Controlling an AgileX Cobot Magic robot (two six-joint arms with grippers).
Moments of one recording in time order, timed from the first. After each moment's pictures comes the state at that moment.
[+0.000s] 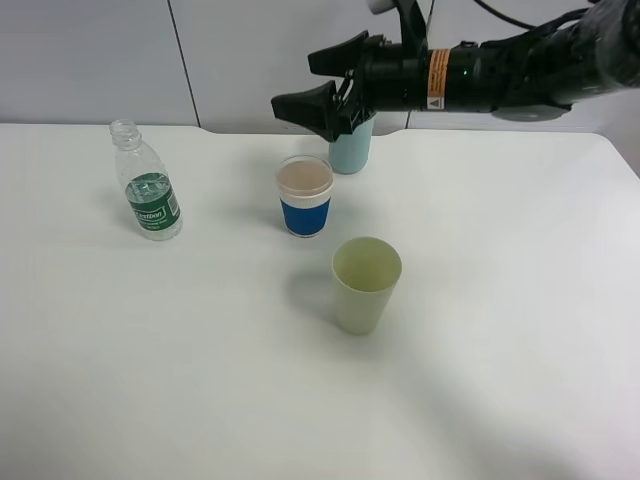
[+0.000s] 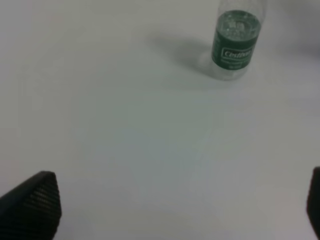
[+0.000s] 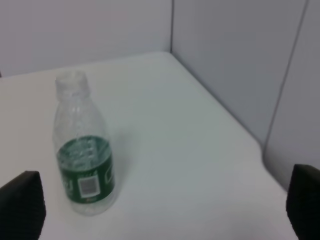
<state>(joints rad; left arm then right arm) 0.00 -0.01 -0.50 0.01 1.05 0.00 0.32 1.91 -1.20 -1.25 -0.92 0.79</state>
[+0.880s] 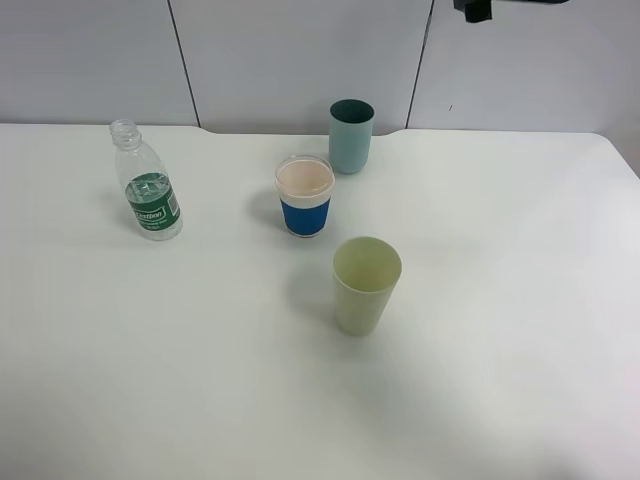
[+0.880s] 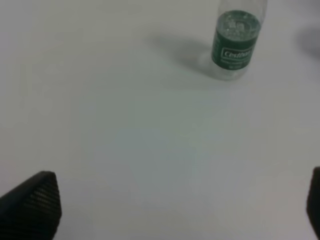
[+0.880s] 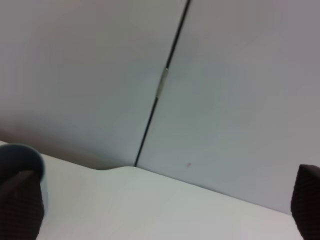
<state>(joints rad) 0.00 -0.01 -0.50 0.01 1.06 0.00 0.31 1.48 -1.20 -0.78 0.27 0.56</state>
